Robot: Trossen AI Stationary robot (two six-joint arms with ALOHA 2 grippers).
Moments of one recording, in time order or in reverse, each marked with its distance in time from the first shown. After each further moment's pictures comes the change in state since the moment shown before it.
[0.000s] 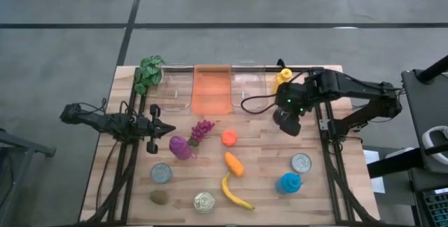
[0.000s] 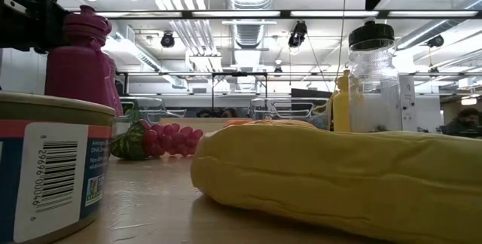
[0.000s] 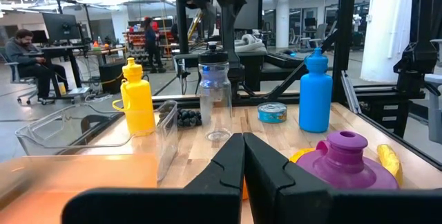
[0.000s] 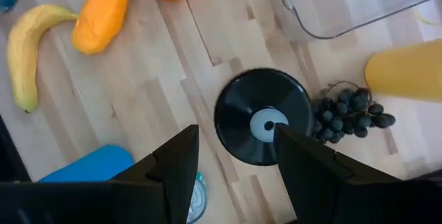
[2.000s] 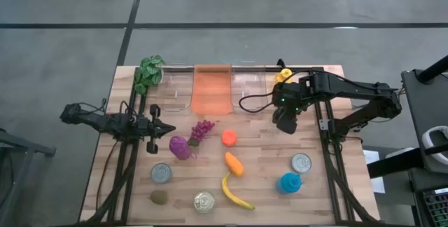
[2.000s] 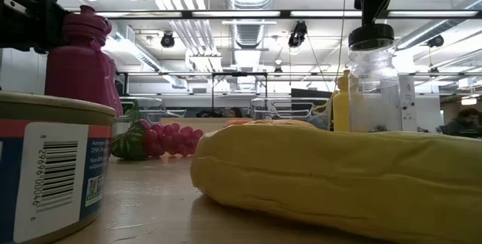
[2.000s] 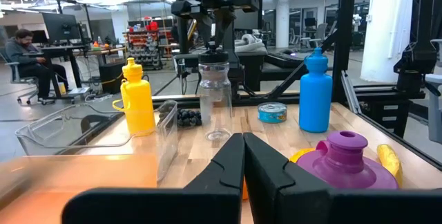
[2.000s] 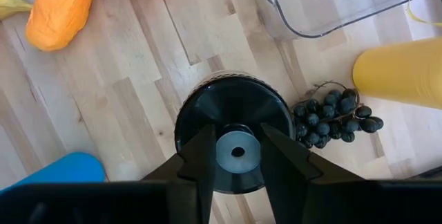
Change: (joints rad) left arm 0.000 0.000 0.000 0.000 0.000 0.000; right arm -0.051 0.001 -0.103 0.063 0.027 -0.063
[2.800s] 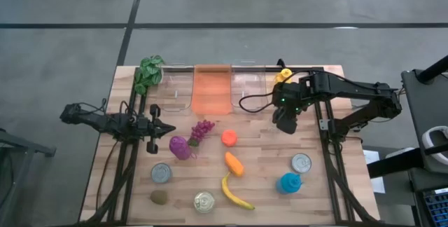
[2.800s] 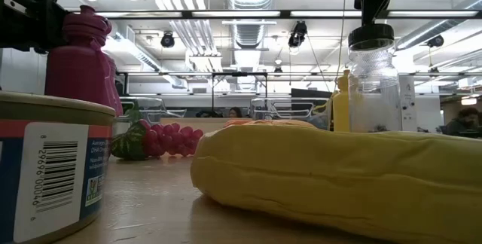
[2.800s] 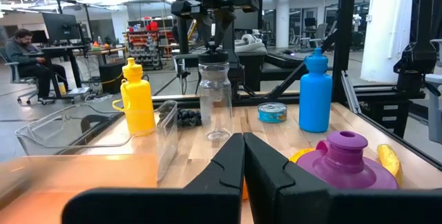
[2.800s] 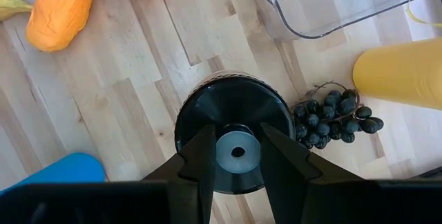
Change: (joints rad) left arm 0.000 0.000 0.000 0.000 0.000 0.000; right arm 0.000 -0.002 0.000 0.001 0.000 0.000
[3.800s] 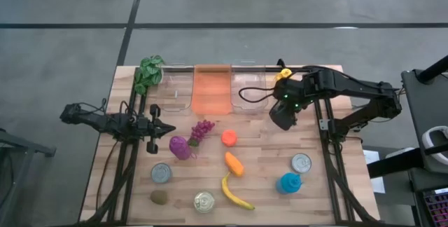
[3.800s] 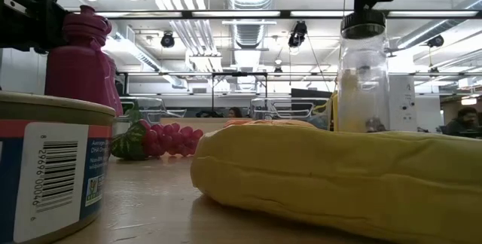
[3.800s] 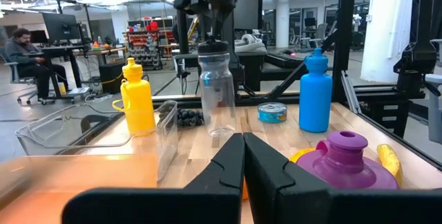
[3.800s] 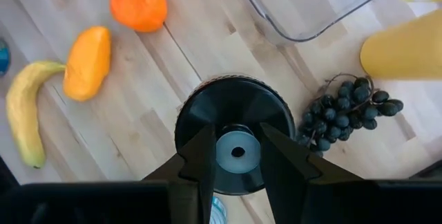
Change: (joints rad) left arm 0.000 0.000 0.000 0.000 0.000 0.000; right arm -0.001 0.000 0.075 -0.001 -0.001 0.218
